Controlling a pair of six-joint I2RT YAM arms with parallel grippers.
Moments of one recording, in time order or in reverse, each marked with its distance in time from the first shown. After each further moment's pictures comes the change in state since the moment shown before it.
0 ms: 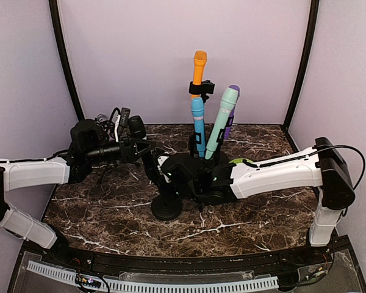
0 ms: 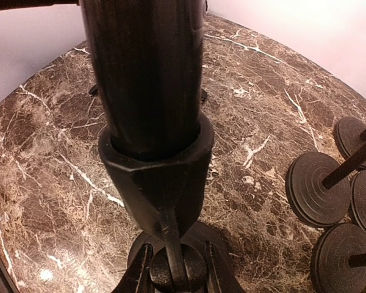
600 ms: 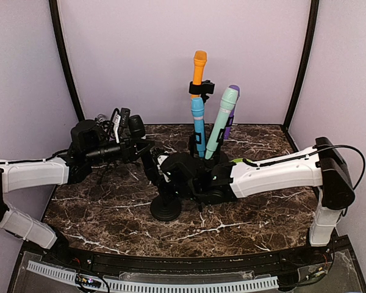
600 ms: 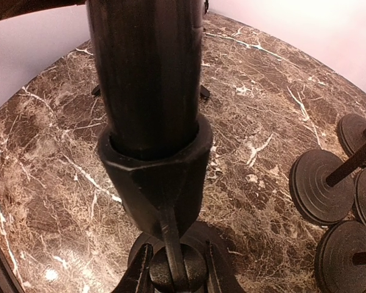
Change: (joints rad) left arm -0.008 -0.013 -0.001 -0.036 -0.085 0.085; right arm 0.000 0.002 0.013 -0.019 -0.011 0.023
